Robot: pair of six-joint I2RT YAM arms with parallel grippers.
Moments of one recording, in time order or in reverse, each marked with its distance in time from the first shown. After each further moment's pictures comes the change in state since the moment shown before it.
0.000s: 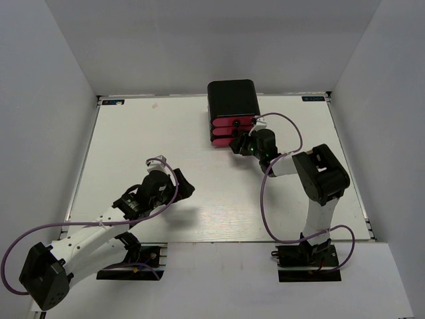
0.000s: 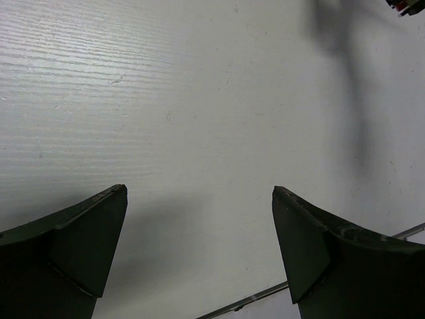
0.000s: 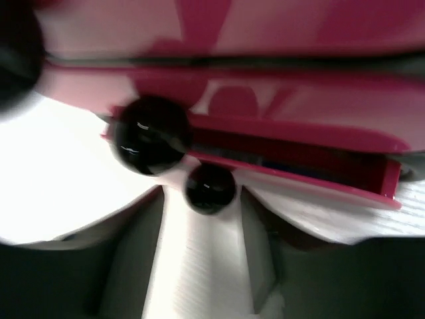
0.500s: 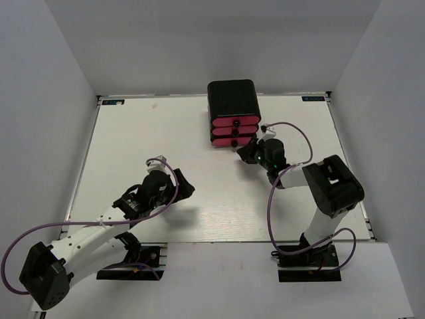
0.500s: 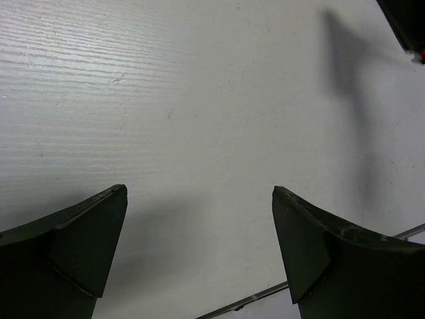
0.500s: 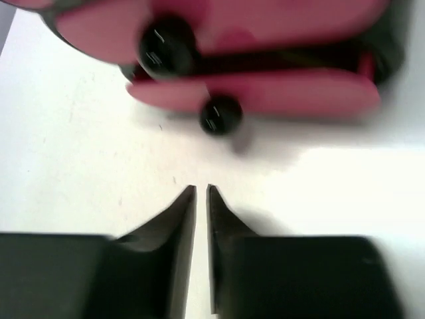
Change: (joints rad) left arm 0.000 0.005 0.000 -0.002 0.000 -0.004; right arm -0.003 -0.165 -0.196 0.095 -0.003 0.106
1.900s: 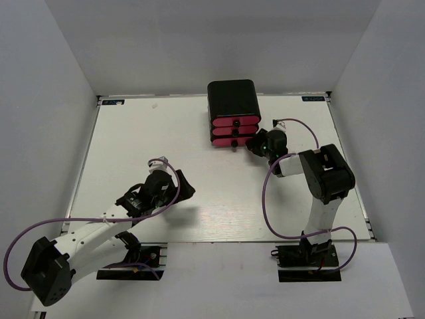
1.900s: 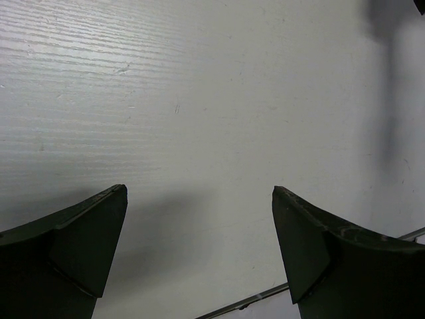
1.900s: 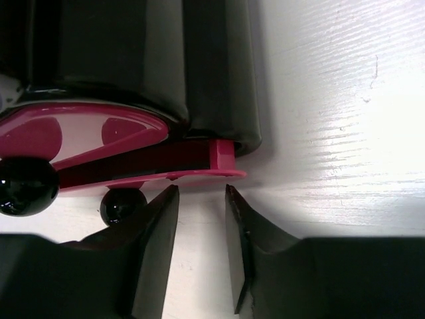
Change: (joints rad) left arm 0.000 0.046 0.000 0.001 0.010 -0.008; right arm -0.108 0.148 0.135 -0.087 0.107 0.163
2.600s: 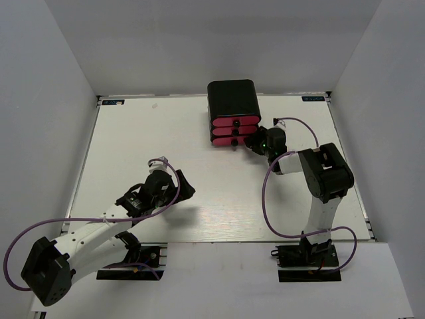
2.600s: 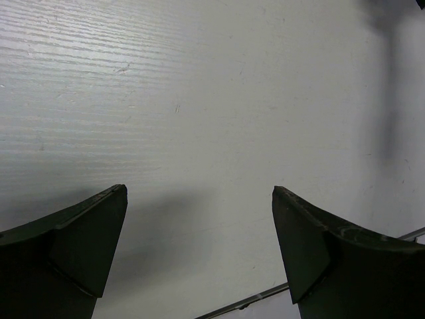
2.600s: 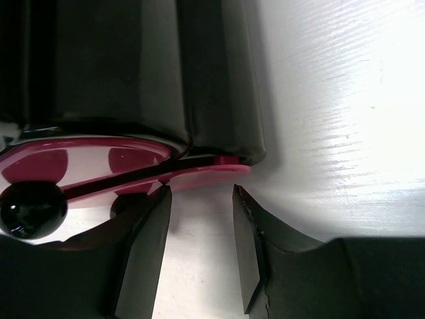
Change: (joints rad) left arm 0.000 0.000 0.000 -0.002 0.000 0.000; right arm 0.000 0.014 0.039 -0.028 0.008 0.055
